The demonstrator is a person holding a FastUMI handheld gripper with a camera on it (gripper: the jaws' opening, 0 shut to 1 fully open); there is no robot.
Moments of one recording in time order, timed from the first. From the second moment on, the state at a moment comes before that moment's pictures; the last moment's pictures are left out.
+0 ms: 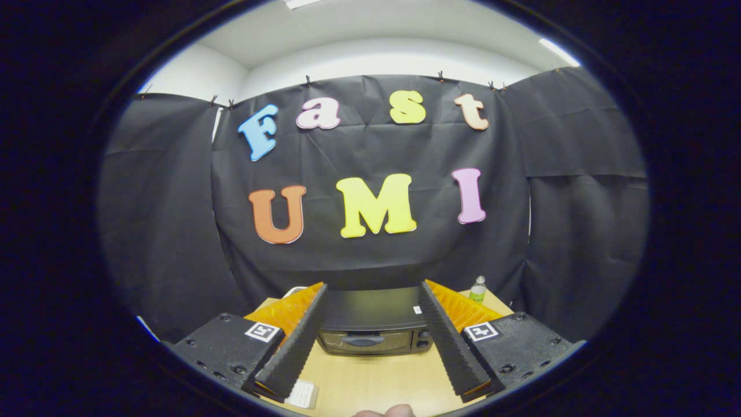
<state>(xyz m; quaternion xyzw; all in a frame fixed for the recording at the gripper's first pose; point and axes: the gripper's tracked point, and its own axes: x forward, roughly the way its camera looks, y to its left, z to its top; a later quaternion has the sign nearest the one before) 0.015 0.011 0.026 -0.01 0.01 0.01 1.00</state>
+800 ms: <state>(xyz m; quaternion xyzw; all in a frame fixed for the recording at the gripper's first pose) 0.027 0.030 0.031 0.00 0.00 0.03 1.00</state>
